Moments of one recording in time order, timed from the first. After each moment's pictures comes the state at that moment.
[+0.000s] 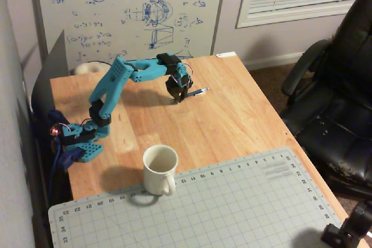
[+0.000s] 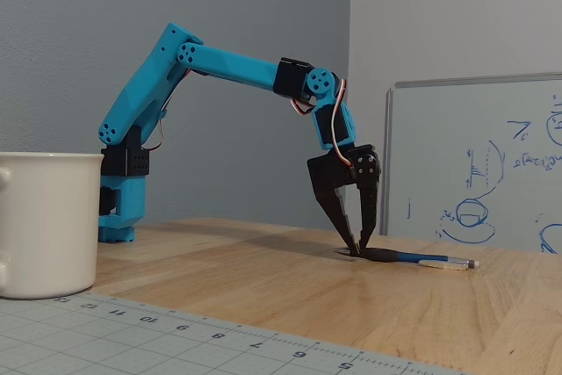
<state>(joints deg) -12.1 57.6 72.5 57.0 -5.6</state>
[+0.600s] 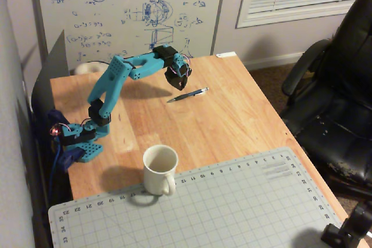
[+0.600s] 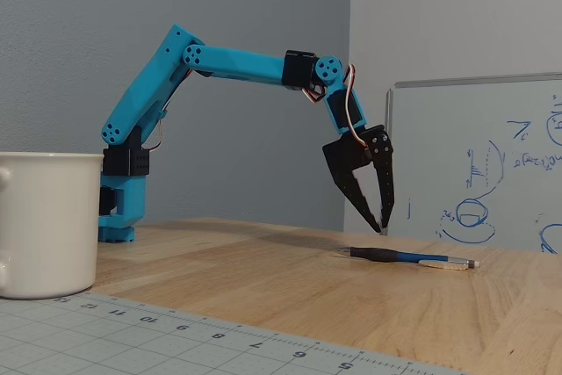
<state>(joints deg) -16.5 57.0 66.1 57.0 -5.6</state>
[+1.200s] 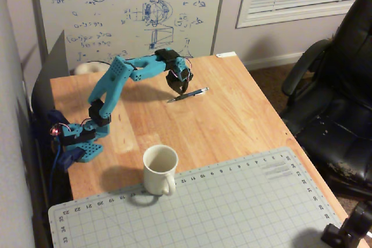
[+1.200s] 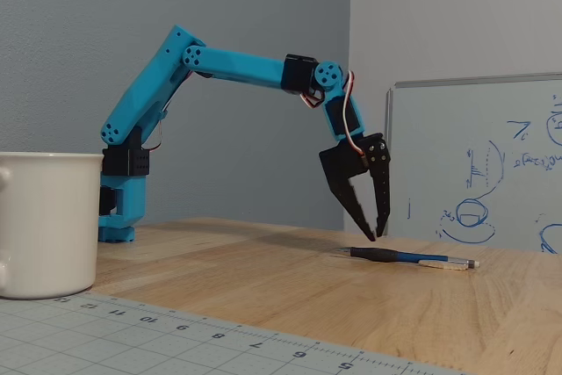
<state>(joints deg) -14.3 56.5 67.3 57.0 -5.6</state>
